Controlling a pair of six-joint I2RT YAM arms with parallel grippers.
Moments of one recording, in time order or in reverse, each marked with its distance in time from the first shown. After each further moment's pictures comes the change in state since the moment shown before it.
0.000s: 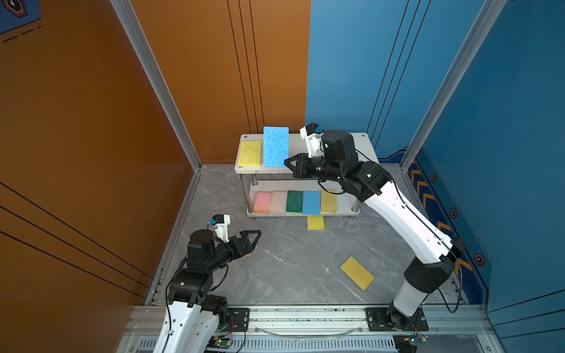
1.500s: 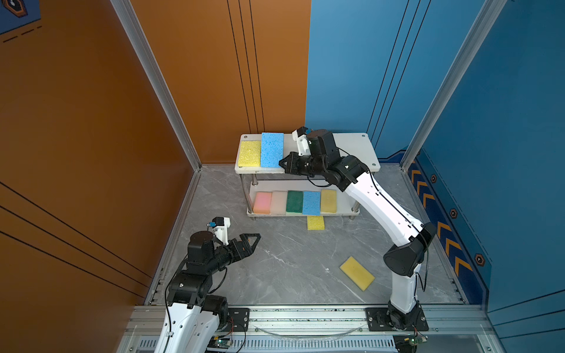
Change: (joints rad) left arm 0.017 -0.013 0.000 -0.066 0.000 0.042; right arm -0.047 0.161 0.097 -0.018 -0.046 0.053
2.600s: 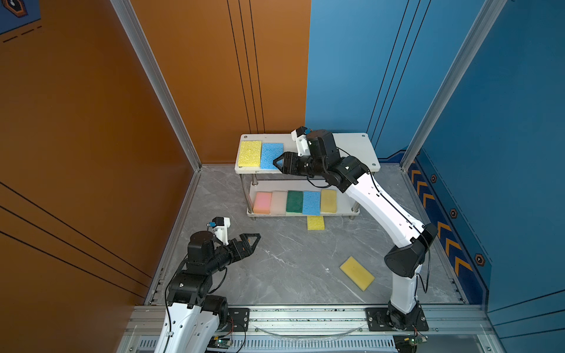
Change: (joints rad) left arm 0.000 0.001 0.000 0.000 0.000 0.000; right arm 0.023 -0.025 -0.021 0.008 0.019 -0.023
